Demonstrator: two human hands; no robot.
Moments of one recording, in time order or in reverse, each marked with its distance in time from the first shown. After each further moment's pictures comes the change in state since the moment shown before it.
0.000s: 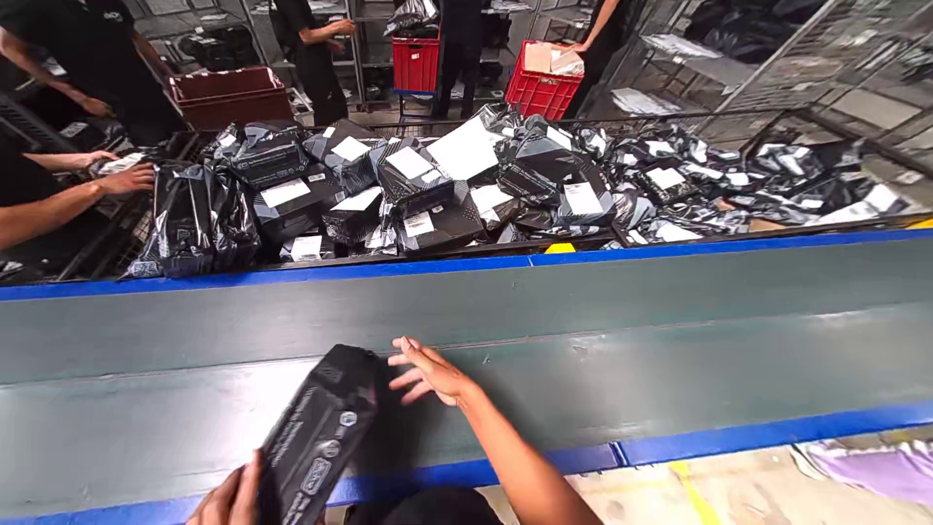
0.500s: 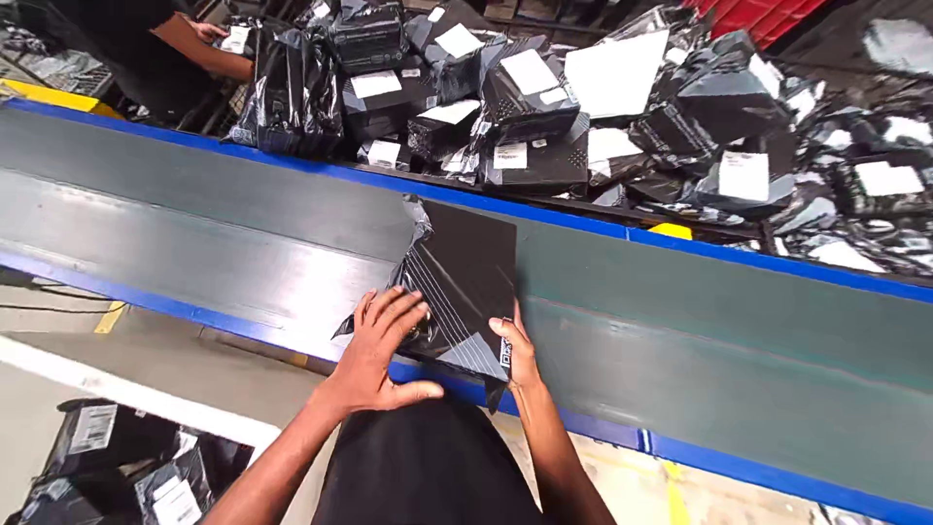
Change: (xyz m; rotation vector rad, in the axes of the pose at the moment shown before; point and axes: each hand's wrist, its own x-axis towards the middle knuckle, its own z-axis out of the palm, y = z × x) left_hand 0.055 0.033 0.042 -0.382 -0.280 0.250; right_hand -0.067 0.045 0.020 0.217 0.353 -0.352
